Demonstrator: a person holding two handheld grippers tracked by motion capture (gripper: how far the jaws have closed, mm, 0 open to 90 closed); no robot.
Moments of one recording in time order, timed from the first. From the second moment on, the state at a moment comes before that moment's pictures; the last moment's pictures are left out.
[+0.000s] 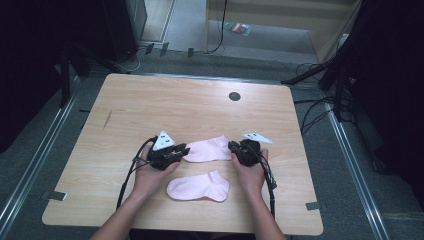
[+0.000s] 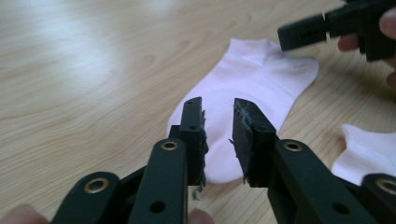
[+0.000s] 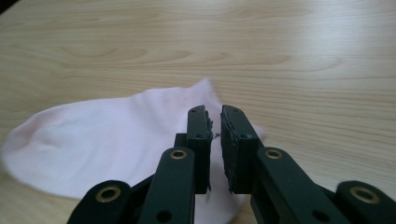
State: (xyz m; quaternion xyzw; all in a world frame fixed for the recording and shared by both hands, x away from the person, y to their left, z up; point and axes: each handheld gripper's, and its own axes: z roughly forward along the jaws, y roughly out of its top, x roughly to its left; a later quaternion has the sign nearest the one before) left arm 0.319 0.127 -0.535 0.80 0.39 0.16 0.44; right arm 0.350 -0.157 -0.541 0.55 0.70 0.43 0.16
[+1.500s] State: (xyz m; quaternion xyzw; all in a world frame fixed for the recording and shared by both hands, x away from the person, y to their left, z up) left arm 0.260 0.185 -0.509 0.77 0.36 0.10 0.51; right arm 0.292 -0.155 -0.507 0.50 0.72 0.46 0.11
